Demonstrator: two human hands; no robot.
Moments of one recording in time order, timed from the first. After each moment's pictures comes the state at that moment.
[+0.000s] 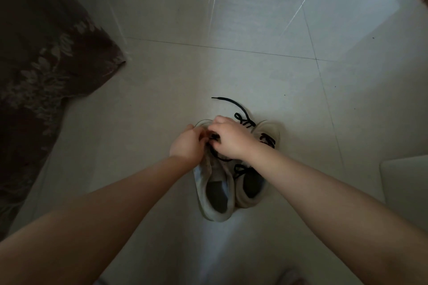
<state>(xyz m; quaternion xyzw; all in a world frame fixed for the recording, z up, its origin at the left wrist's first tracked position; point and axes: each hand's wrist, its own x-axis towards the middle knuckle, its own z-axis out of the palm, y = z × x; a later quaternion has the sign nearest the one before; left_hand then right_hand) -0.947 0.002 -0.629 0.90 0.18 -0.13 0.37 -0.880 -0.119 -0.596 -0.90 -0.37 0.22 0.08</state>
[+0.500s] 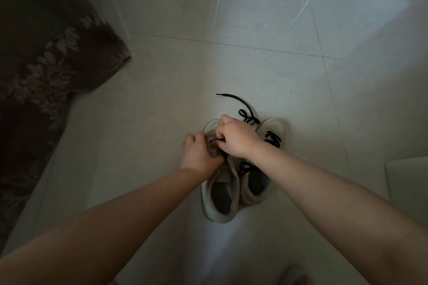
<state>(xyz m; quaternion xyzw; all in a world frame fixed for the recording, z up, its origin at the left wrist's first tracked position) -0.975 -0.022 -0.629 0.85 0.27 -0.14 0.43 -0.880 -0.116 -0.603 -0.90 -0.37 0.22 0.04</state>
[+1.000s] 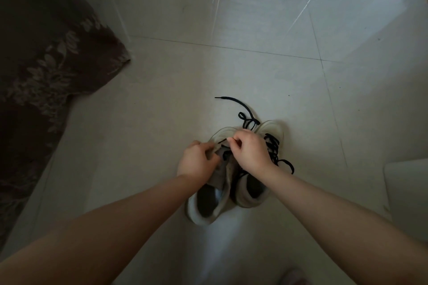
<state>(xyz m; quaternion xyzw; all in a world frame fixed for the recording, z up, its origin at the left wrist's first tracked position) -0.982 -0.022 -0.624 0.86 0.23 -0.10 0.45 -0.904 -0.152 -0.620 -0.95 -0.21 0.11 0.21</state>
